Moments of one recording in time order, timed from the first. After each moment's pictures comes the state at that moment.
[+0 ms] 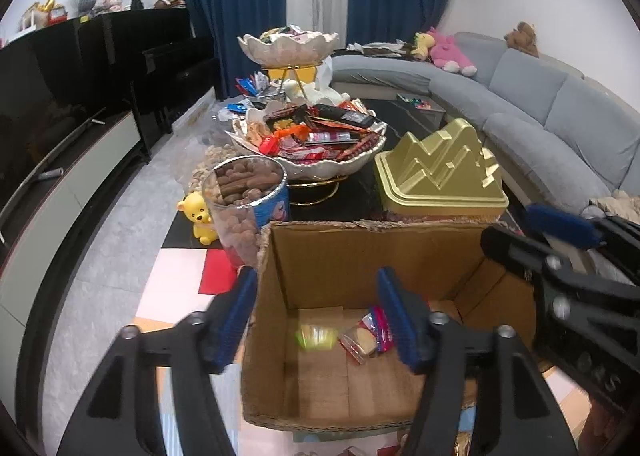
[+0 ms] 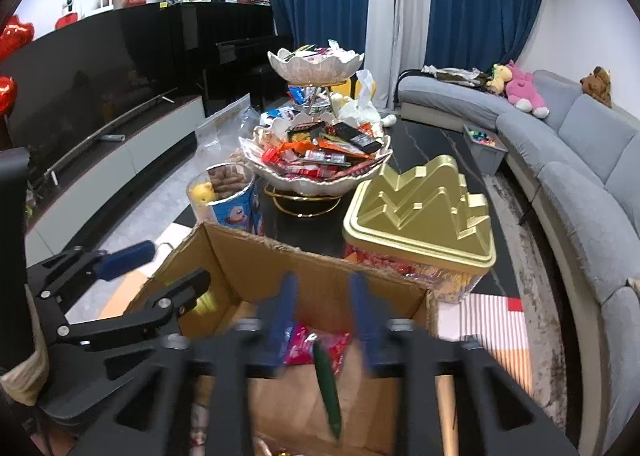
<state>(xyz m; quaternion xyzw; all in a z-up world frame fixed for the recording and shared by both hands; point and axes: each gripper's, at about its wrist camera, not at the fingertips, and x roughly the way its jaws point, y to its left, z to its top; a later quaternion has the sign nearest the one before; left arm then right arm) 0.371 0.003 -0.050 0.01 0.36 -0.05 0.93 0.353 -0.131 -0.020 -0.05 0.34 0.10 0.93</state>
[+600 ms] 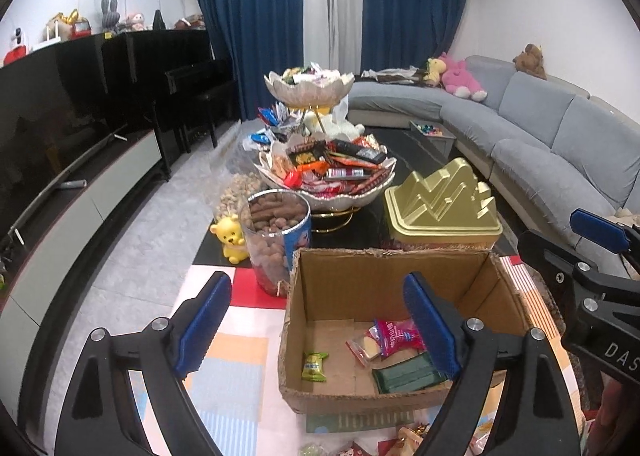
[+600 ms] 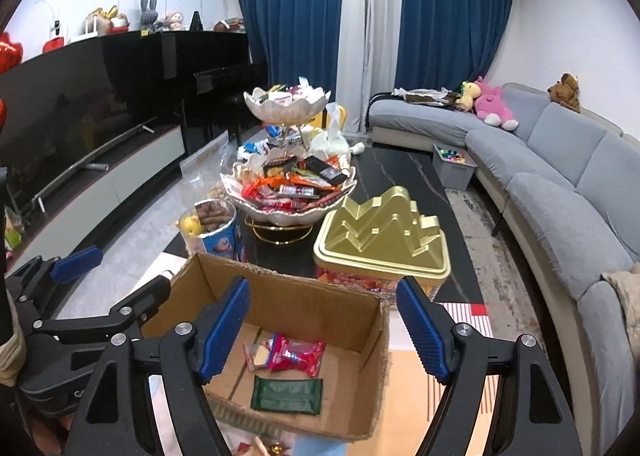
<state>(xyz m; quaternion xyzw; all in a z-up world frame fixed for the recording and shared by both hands) 0.332 0.011 -0.001 0.01 0.32 -0.02 0.95 0.315 -0.148 0.026 -0.03 0.30 0.06 0.95</state>
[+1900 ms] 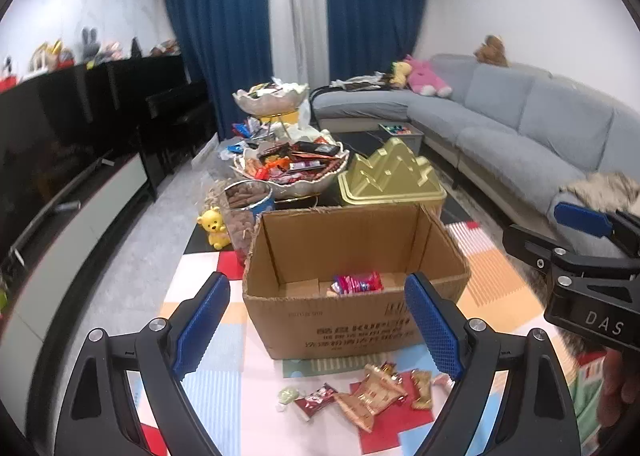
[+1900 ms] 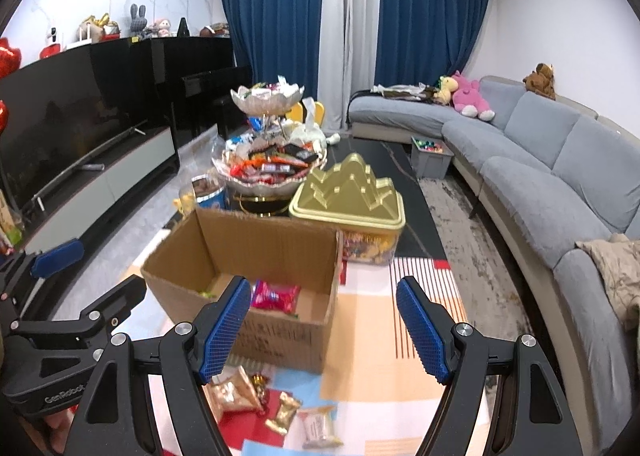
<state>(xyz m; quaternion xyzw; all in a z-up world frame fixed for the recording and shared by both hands) 0.228 -0.024 -0.007 0.06 0.29 -0.07 0.95 0.224 -0.190 0.009 -0.02 0.31 0.03 0.95</state>
